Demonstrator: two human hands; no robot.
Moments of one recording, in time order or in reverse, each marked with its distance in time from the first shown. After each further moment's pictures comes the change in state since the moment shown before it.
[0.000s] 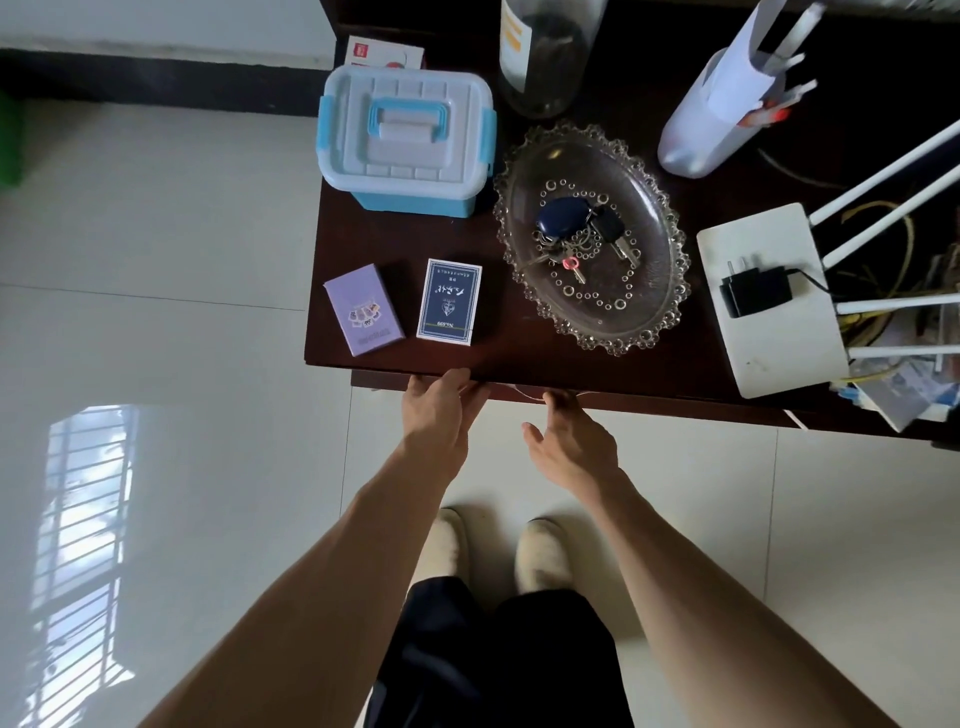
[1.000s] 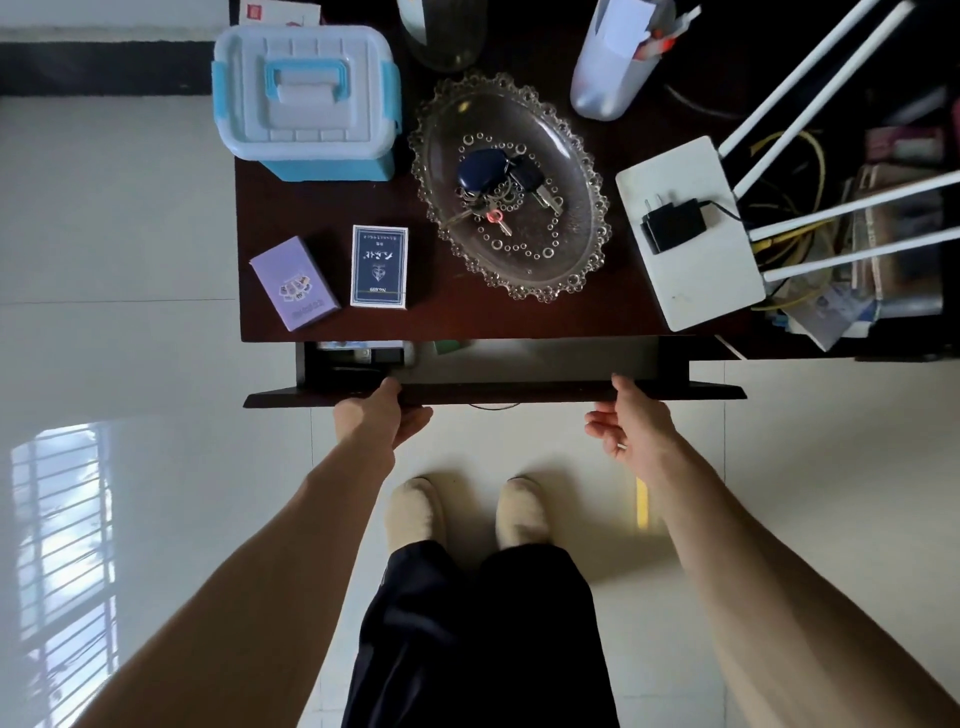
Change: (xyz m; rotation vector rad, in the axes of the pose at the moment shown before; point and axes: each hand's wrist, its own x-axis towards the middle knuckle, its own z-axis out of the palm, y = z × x) left_hand -0.006 -0.019 -0.036 0.470 0.263 -0.075; right_hand -0.047 0.103 -0.041 1.325 0.043 0.881
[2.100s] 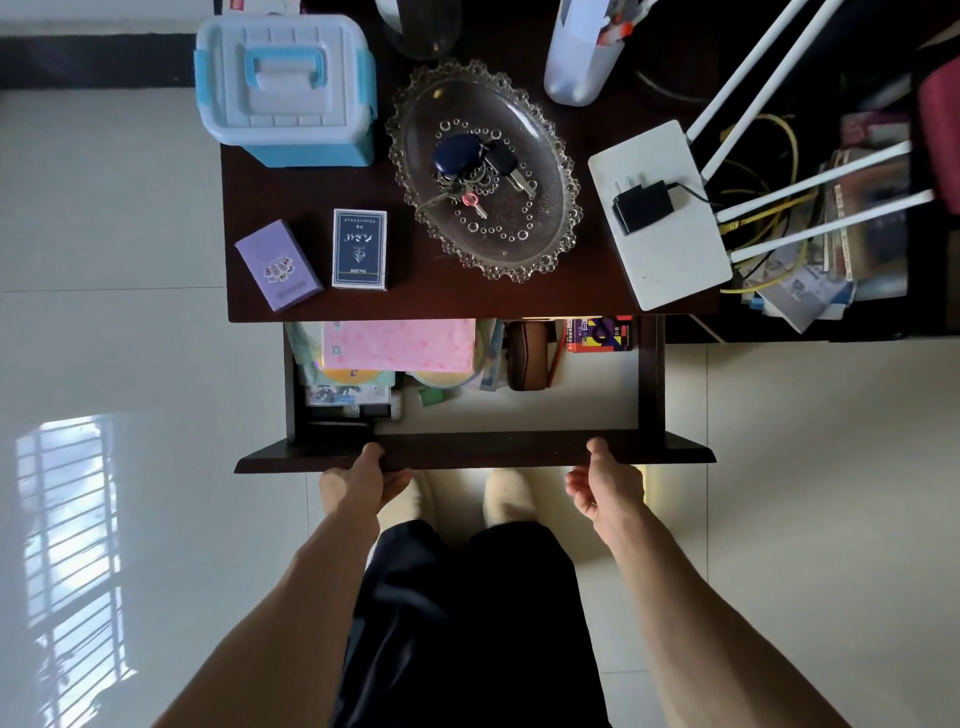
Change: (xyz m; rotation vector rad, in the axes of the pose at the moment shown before) left_hand -0.027 -0.080 -0.044 0.008 0.084 -0.058; right_hand -0.007 0.091 -0.030 -0.004 0.118 0.125
